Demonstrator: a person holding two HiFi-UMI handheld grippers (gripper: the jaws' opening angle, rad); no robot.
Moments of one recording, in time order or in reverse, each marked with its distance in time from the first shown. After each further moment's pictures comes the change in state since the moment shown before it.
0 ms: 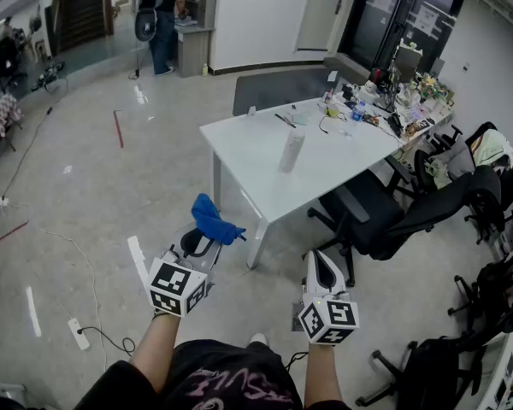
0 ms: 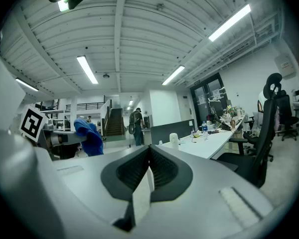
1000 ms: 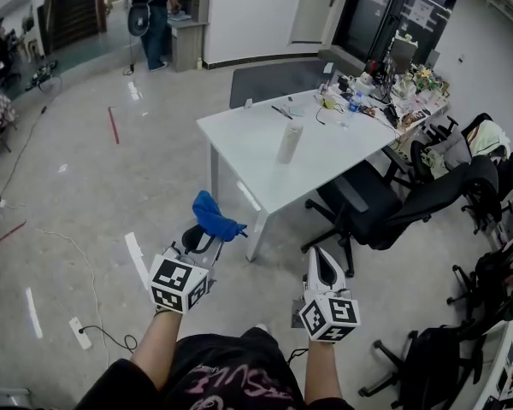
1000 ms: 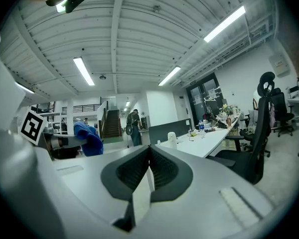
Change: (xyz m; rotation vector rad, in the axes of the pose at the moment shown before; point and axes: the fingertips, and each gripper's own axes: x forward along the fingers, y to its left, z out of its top) left arm -0.011 0.000 -0.010 -0.024 0.016 -0.027; right arm -0.014 0.010 -0.008 0.035 -0.012 -0.035
